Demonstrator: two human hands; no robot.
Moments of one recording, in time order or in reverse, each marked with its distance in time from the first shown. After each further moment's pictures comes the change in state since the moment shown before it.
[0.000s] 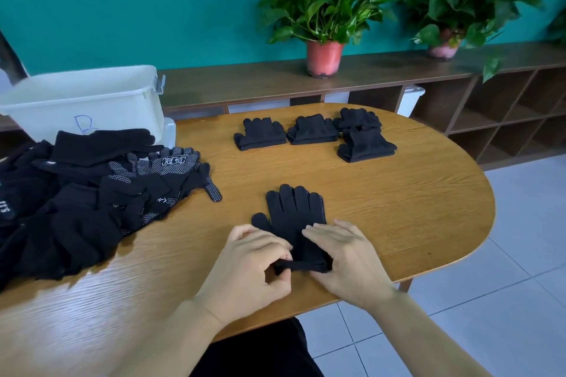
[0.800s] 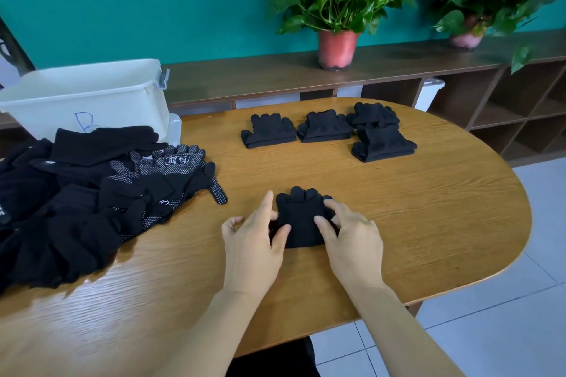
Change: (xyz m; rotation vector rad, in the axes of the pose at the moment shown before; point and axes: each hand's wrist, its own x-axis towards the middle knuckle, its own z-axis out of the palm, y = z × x) left_hand 0.031 -0.022 0.038 0.117 0.233 -0.489; right_hand 0.044 -0.005 0.029 0.088 0.316 0.448
